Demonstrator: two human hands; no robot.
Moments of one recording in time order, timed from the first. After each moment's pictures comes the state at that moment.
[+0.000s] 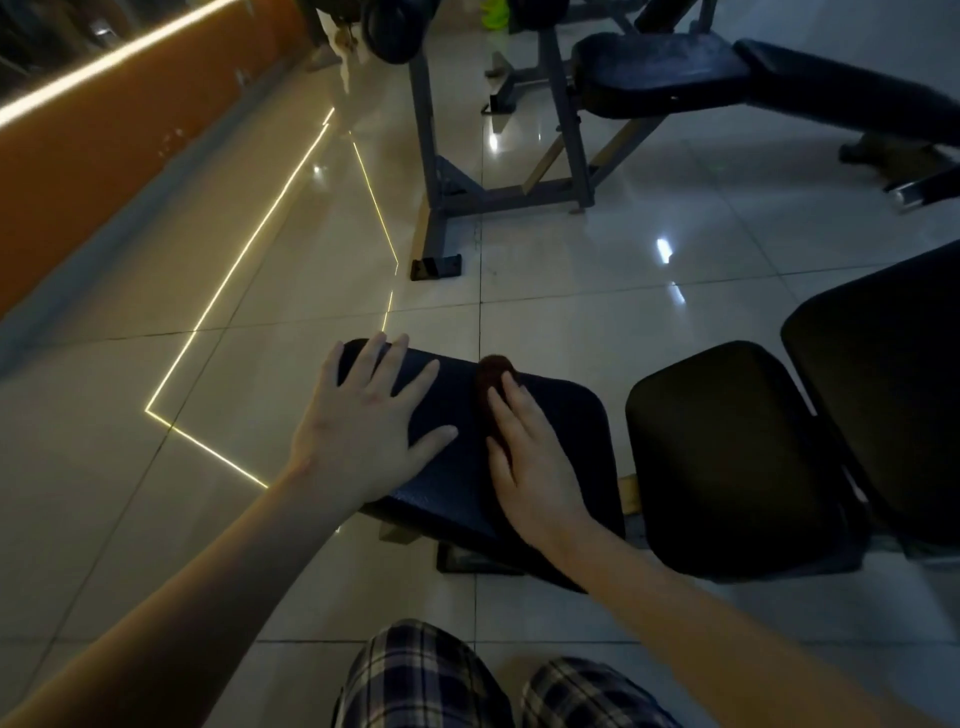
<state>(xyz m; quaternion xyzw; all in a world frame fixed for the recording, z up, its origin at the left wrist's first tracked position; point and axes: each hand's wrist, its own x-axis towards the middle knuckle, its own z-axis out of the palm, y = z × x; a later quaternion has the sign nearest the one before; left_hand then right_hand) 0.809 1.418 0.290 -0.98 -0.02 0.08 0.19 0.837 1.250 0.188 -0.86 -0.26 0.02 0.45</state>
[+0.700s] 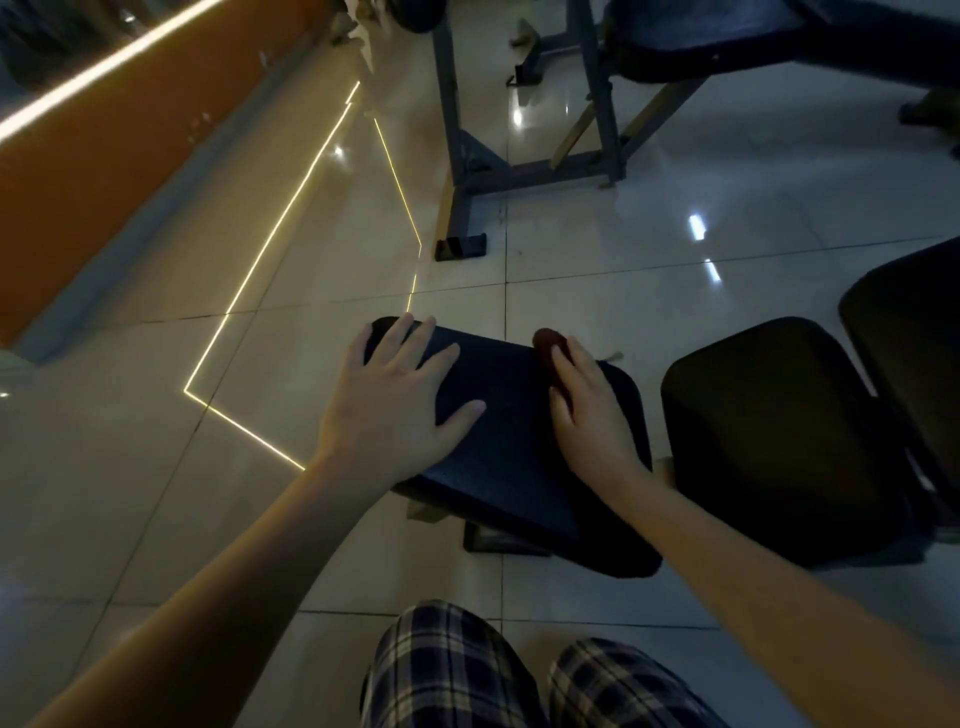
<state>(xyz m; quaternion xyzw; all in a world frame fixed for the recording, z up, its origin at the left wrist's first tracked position) 0.803 1.417 0.289 -0.99 -0.03 -0.01 0.11 0.878 1.241 0.176 -0.87 -0.19 0.02 0.46</state>
